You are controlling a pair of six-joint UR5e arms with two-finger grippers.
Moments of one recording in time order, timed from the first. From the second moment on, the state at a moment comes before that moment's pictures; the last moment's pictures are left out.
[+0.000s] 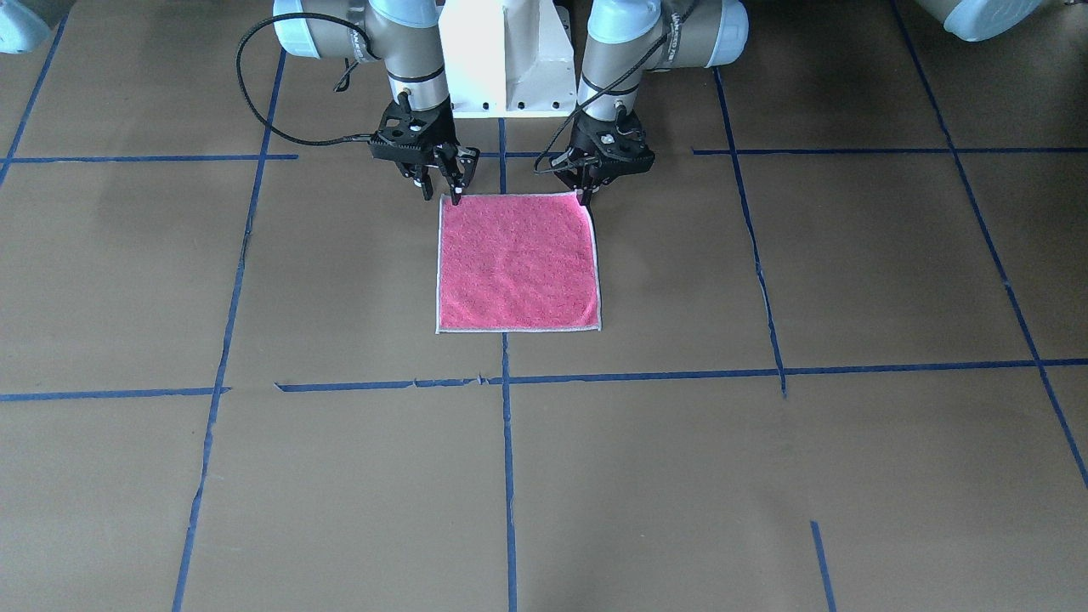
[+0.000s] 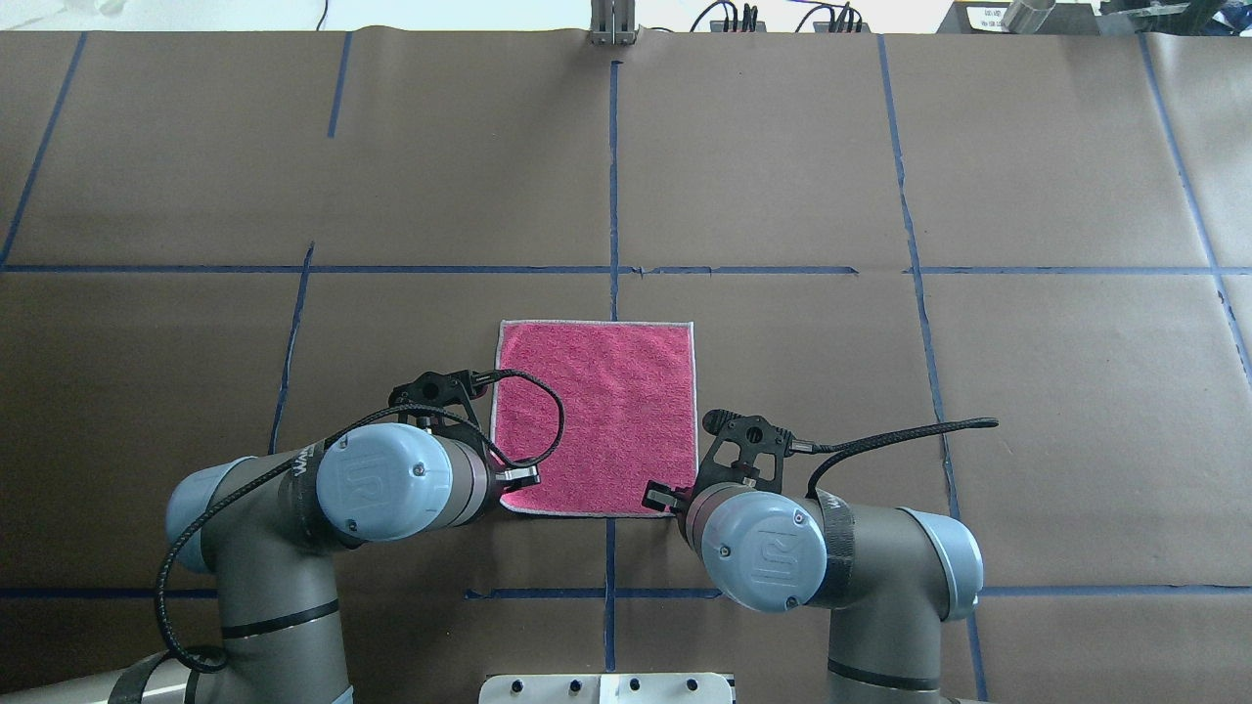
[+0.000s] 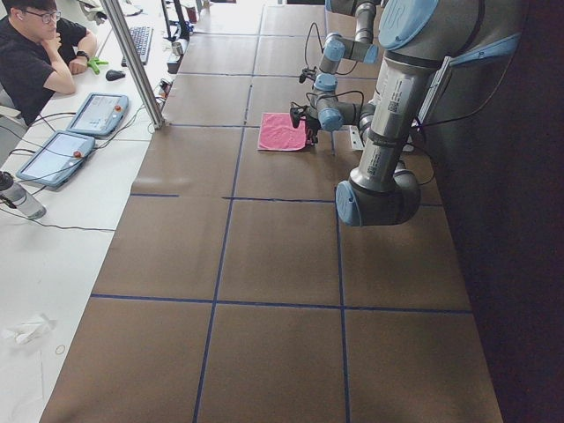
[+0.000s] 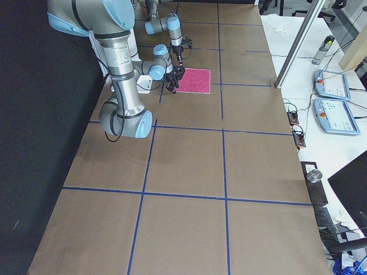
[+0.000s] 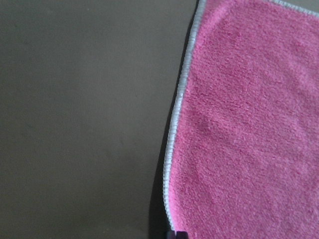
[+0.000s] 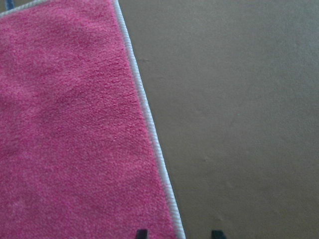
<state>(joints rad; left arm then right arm) -0.30 -2.02 -1.85 -1.72 -1.63 -1.60 0.20 -1.12 1.84 -1.45 1.47 1.75</state>
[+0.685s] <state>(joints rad) -0.30 -2.02 -1.86 -1.72 -1.63 -1.60 0.19 -1.12 1.83 -1.45 1.46 1.75</state>
